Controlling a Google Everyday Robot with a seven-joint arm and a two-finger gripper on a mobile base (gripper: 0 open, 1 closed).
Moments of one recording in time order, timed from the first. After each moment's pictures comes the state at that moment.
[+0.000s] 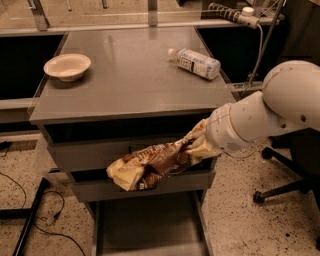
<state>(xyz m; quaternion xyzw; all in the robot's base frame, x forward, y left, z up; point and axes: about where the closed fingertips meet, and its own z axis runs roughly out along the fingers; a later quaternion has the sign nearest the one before) 0.482 -0.082 0.817 -0.66 0.68 0.11 0.32</state>
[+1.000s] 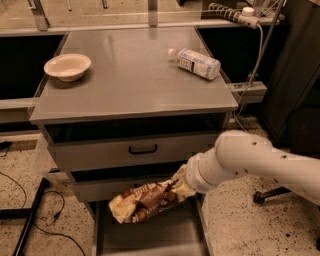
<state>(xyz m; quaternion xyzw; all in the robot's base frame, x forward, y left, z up) 0.473 -0.054 0.648 -0.63 0.72 0.13 0.25</state>
